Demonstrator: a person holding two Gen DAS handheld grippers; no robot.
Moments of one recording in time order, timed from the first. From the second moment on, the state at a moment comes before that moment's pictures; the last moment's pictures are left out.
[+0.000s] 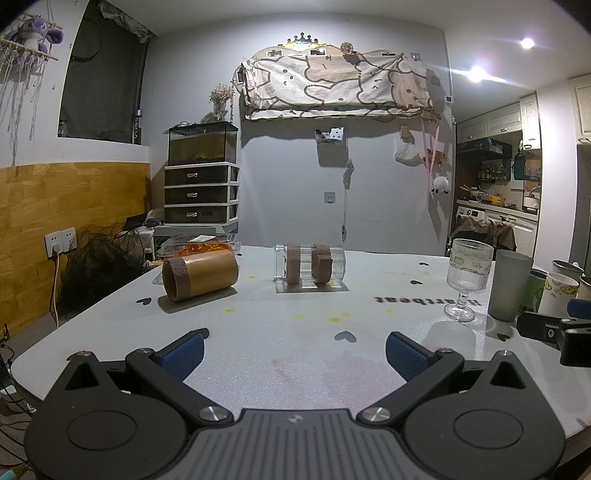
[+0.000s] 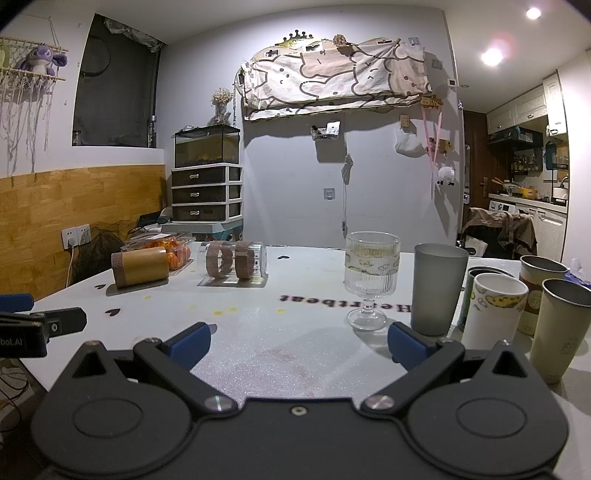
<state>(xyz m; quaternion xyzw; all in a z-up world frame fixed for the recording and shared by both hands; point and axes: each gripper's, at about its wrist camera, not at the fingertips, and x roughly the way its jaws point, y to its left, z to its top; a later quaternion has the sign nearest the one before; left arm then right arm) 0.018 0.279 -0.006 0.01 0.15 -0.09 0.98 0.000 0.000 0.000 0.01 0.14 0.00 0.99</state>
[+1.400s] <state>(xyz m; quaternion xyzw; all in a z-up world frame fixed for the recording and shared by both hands) 0.020 0.286 -0.007 0.01 0.13 -0.11 0.99 0.000 0.000 0.000 0.01 0.14 0.00 0.99</state>
